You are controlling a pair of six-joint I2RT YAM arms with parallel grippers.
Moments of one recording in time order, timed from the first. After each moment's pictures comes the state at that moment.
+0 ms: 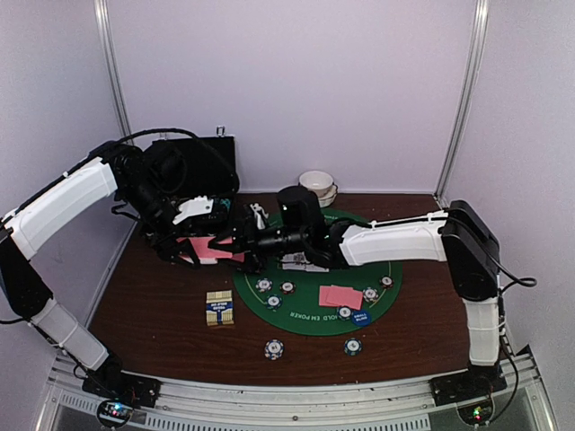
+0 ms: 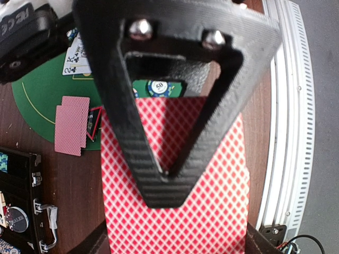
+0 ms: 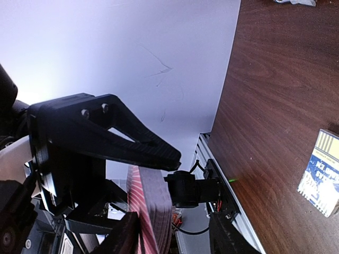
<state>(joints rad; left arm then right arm) -0.51 1.52 1.55 -1.34 0.42 0.89 0.97 2.09 1.54 0.36 -0.64 1.31</state>
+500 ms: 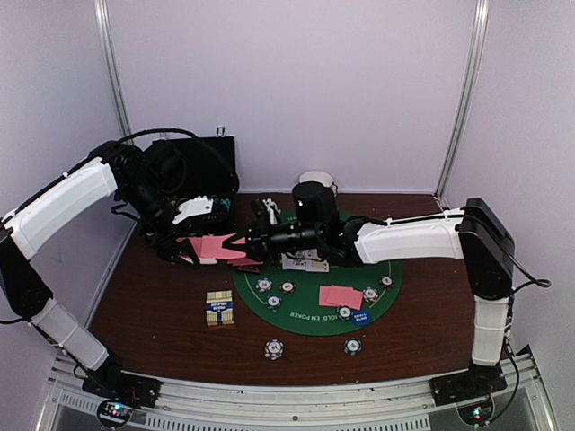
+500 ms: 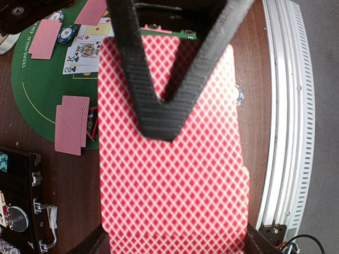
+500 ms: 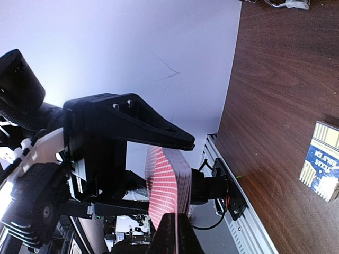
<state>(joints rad) -0.51 1.52 1.55 -1.34 0.42 0.89 0.95 1.99 1.44 0.40 -0.65 1.35</state>
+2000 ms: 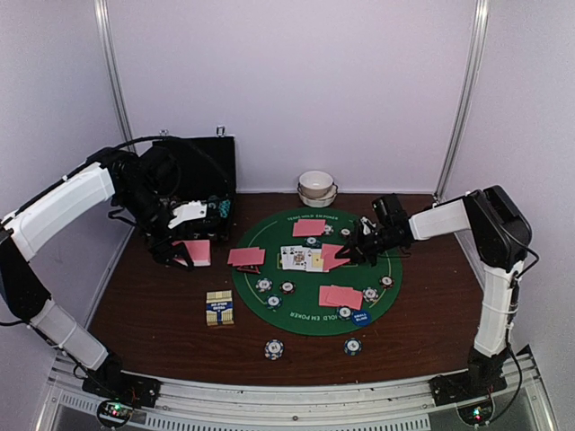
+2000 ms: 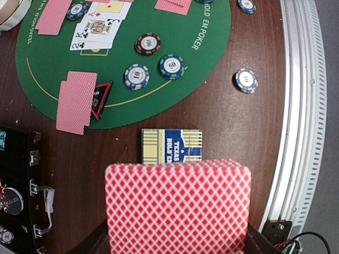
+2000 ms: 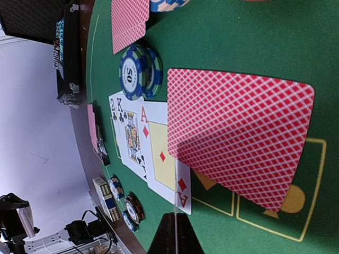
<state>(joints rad) -0.46 1.50 1.48 -1.31 0.38 0.89 0.38 2.01 1.19 -0.07 -0.68 0.84</state>
